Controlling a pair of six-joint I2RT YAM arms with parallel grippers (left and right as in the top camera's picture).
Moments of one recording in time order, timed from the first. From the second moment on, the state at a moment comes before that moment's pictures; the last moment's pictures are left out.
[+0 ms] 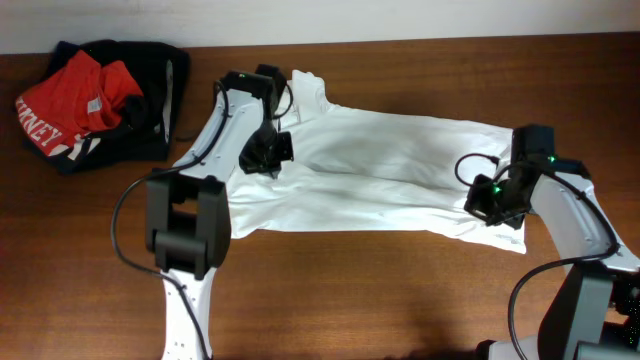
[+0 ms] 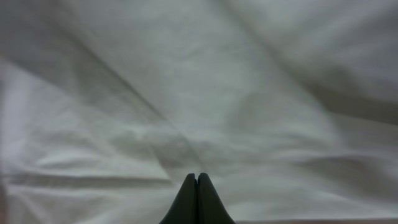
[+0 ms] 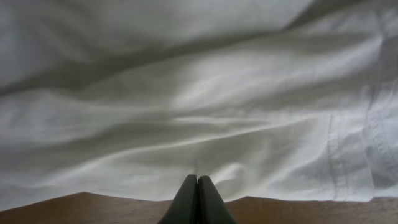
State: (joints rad) left arm -0.29 2.31 1.98 -1.34 0.12 -0.38; right arm -0.20 1.62 1.04 -0.86 -0.20 0.26
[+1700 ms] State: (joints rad) left arm -0.30 2.29 1.98 -1.37 0.19 -0.23; right arm -0.27 1.81 1.40 -1.21 -0.16 0.23
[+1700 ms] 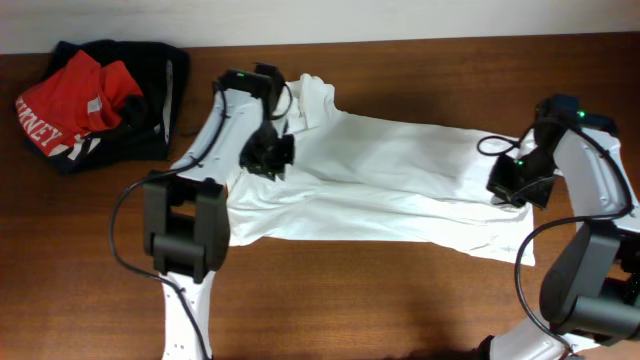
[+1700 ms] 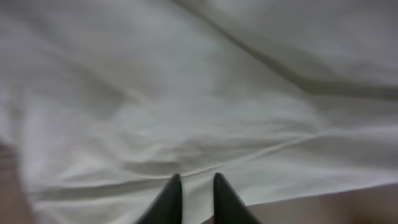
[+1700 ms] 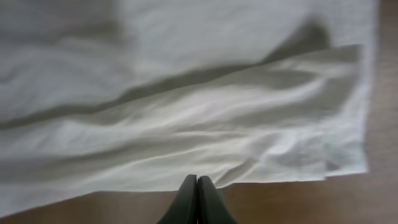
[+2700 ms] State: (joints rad) left arm -0.28 2.30 1.97 -1.55 -0.01 -0.49; right arm -0.20 1.81 1.40 -1.19 -0.20 0.22
